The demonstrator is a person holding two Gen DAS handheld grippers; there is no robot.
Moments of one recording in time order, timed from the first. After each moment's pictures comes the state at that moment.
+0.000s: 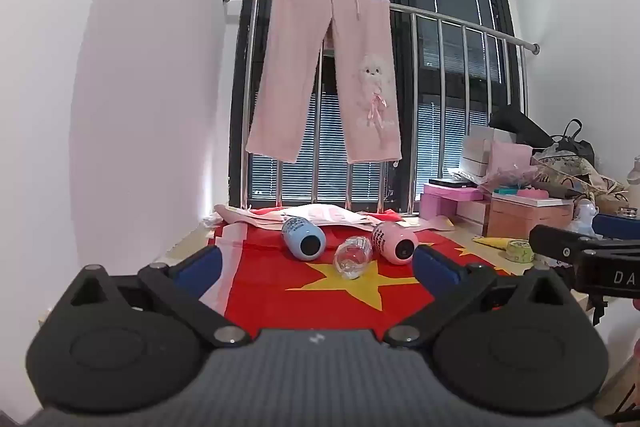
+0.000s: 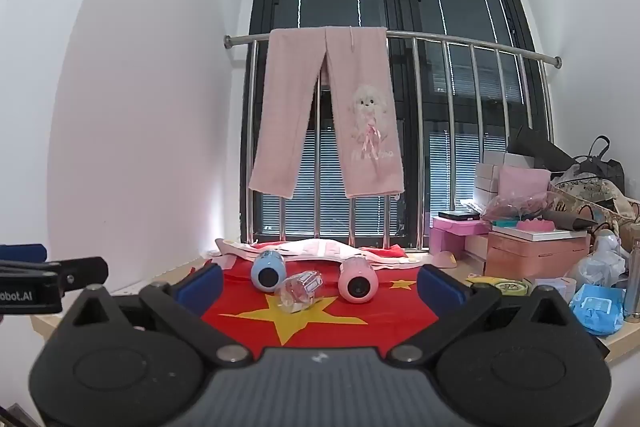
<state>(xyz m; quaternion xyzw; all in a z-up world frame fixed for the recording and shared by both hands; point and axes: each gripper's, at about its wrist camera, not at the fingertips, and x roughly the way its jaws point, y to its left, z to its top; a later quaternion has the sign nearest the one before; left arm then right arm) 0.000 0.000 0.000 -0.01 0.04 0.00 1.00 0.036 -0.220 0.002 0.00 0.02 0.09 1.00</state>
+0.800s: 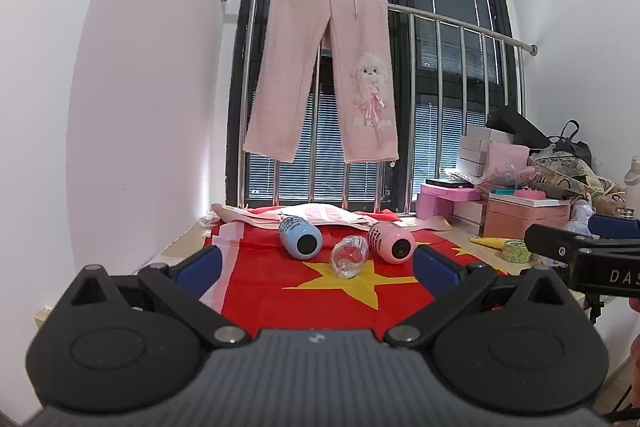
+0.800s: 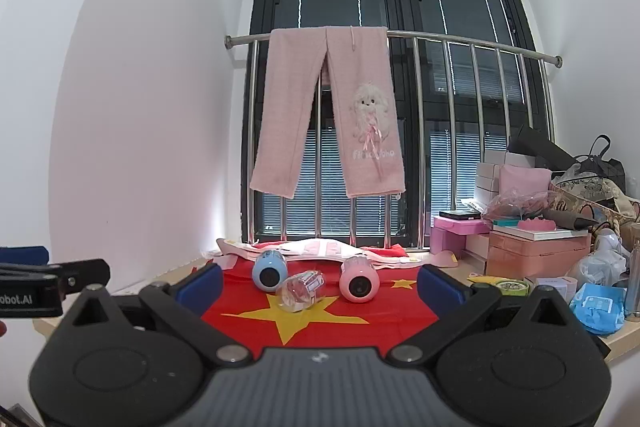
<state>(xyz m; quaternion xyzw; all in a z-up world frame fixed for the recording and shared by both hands) 0.001 -0.002 0.002 -0.01 0.04 0.00 1.00 0.035 -0.218 0.002 0.00 0.02 0.09 1.00</state>
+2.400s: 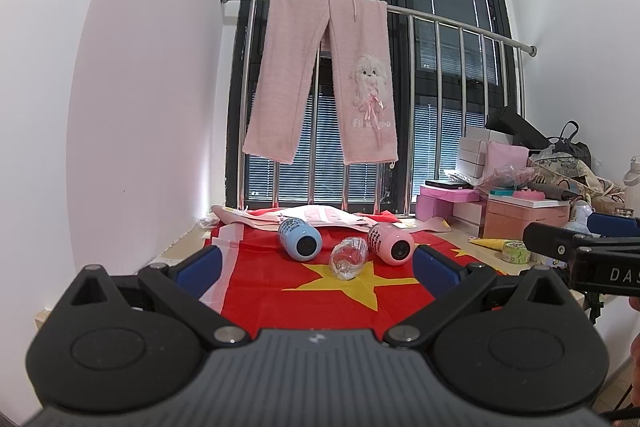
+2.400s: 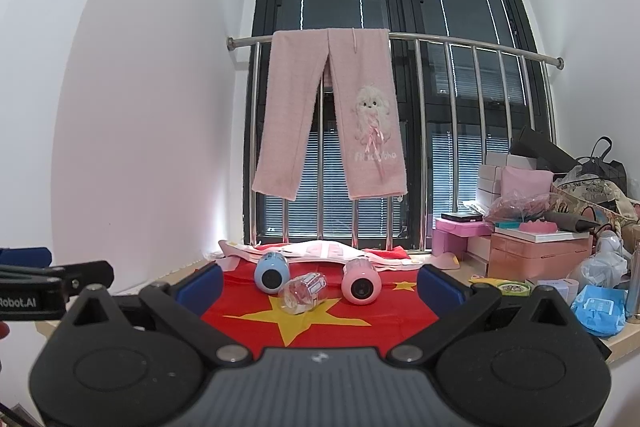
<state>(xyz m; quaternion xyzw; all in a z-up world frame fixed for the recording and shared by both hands) 0.001 -0.001 0.000 -0.01 0.04 -0.01 1.00 0.036 -0.219 0.003 0.00 0.02 0.09 1.00</state>
